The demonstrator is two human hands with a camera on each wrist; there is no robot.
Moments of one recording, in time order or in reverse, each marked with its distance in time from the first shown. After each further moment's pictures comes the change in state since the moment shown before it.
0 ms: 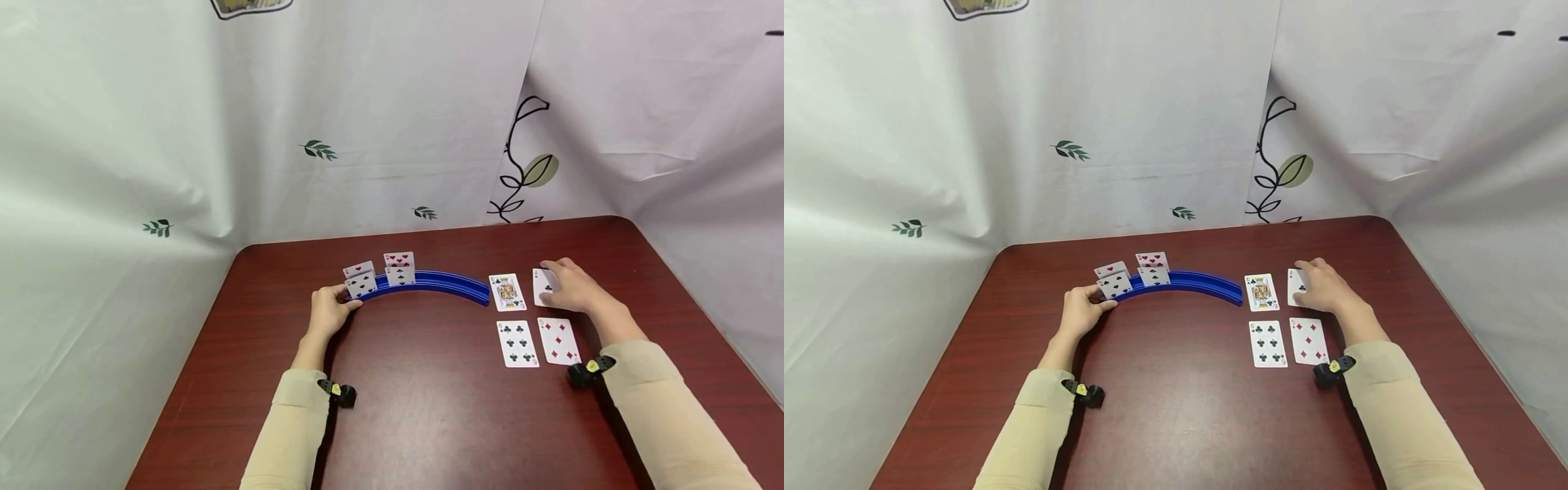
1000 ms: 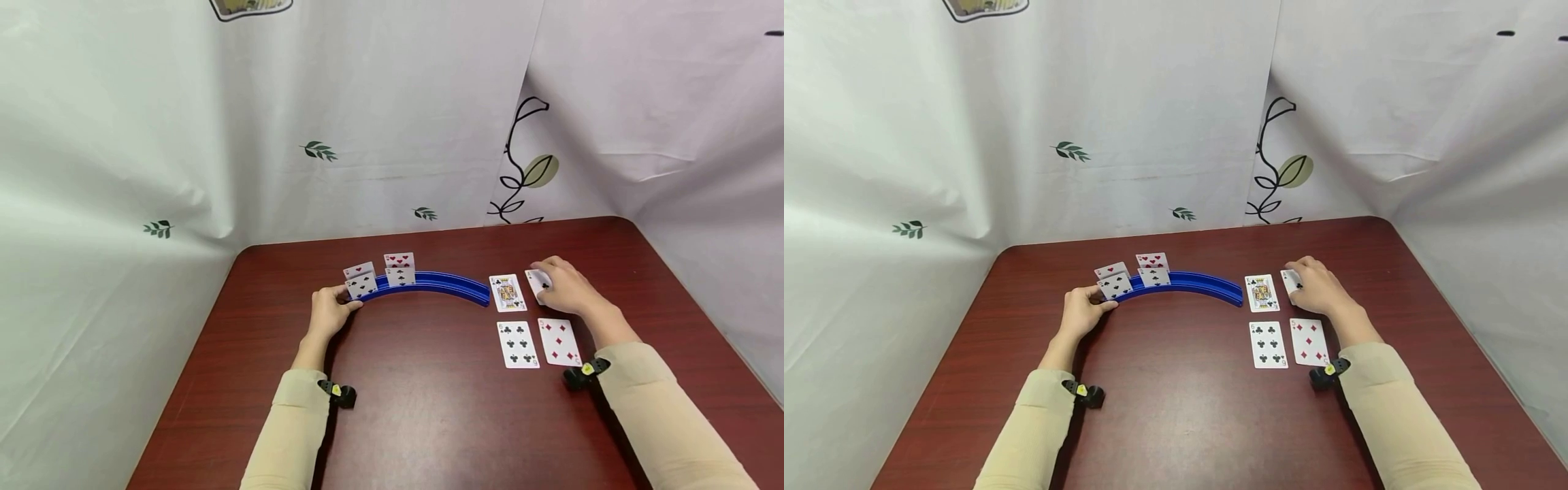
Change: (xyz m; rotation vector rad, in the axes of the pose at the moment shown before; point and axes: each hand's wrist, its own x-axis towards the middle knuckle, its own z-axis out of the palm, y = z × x) left_hand 0.001 0.000 0.001 -0.009 -0.005 -0.023; right_hand 0.004 -0.009 0.008 -0.007 0.078 -0.078
